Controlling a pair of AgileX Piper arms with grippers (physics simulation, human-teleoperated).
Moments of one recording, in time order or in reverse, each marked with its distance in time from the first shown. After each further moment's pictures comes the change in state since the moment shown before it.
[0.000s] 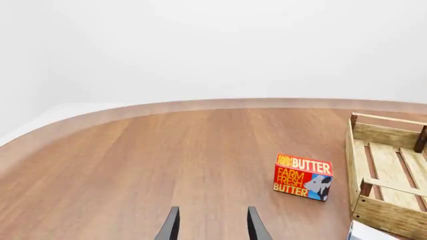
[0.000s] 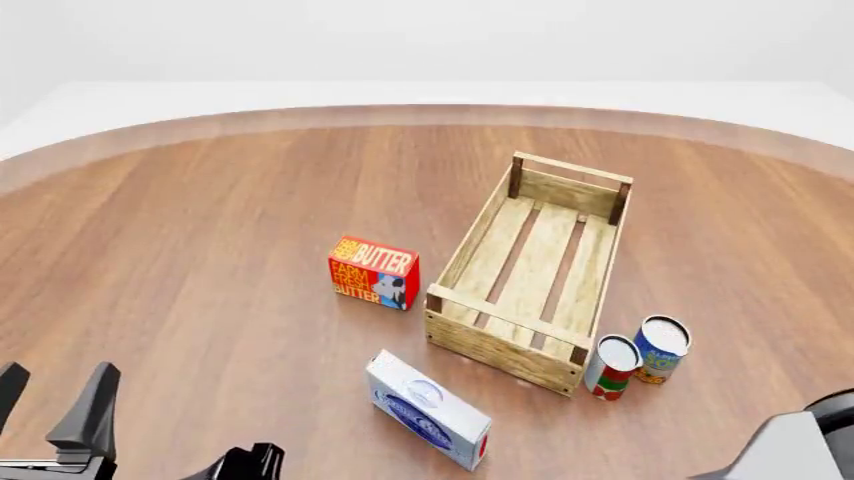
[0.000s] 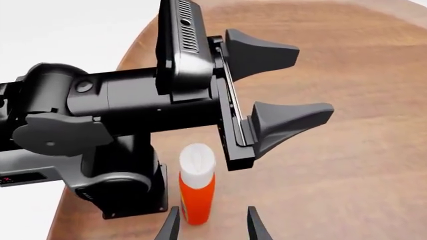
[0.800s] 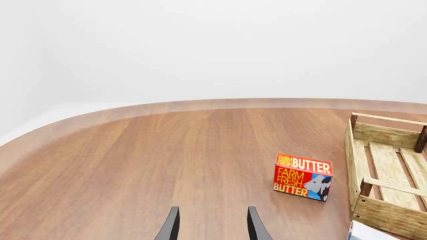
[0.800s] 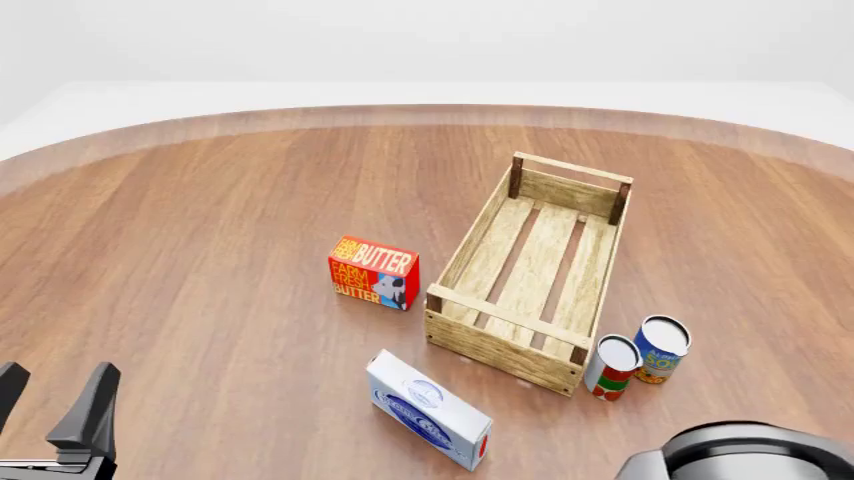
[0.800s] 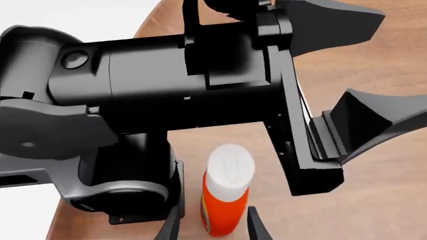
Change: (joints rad) left arm 0.000 0.000 0.000 0.000 0.000; right arm 0.050 0.184 -0.108 -0.020 0.019
